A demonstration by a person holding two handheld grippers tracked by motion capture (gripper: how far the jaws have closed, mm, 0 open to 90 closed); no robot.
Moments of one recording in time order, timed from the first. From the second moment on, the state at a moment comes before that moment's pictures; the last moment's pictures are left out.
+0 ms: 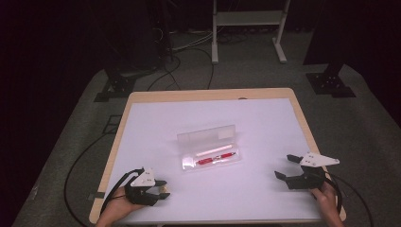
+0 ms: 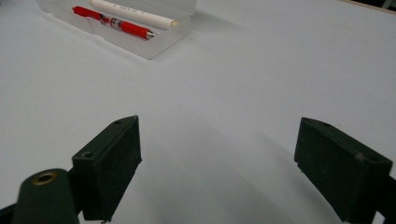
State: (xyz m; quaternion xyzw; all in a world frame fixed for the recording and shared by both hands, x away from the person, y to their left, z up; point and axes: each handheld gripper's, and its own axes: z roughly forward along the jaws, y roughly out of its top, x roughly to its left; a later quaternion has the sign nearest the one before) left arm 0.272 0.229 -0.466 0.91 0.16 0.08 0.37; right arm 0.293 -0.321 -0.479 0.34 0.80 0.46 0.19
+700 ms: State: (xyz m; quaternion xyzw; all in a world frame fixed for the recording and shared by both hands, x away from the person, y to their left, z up) left arm 0.277 0.221 -0.456 0.91 0.16 0.07 0.38; right arm 0.293 -0.321 -0.479 0.34 0.80 0.46 0.19
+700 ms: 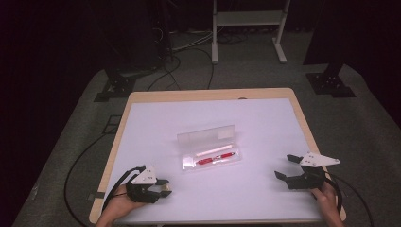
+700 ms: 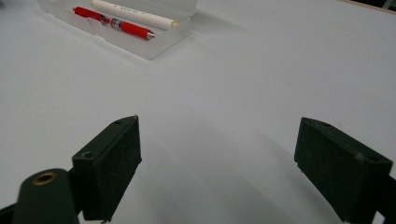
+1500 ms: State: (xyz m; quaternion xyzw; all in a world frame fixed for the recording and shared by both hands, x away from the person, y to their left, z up) left arm 0.293 0.203 -0.435 0.91 0.14 0.09 0.39; right arm 0.293 -0.321 -0.479 0.34 0.80 0.46 0.19
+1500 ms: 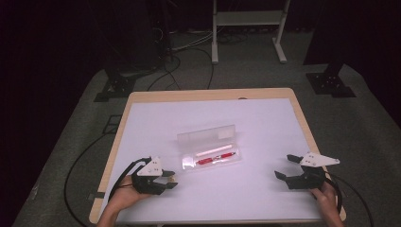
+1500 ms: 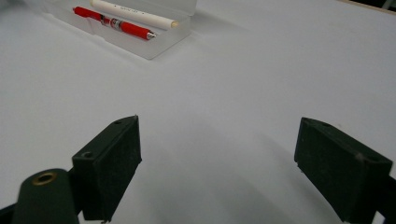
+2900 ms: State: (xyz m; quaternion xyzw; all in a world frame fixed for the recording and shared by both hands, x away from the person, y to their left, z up) left arm 0.323 0.174 -0.407 0.90 0.12 0.09 0.40; right arm 0.293 -0.322 -0.479 0.34 0.80 0.46 0.19
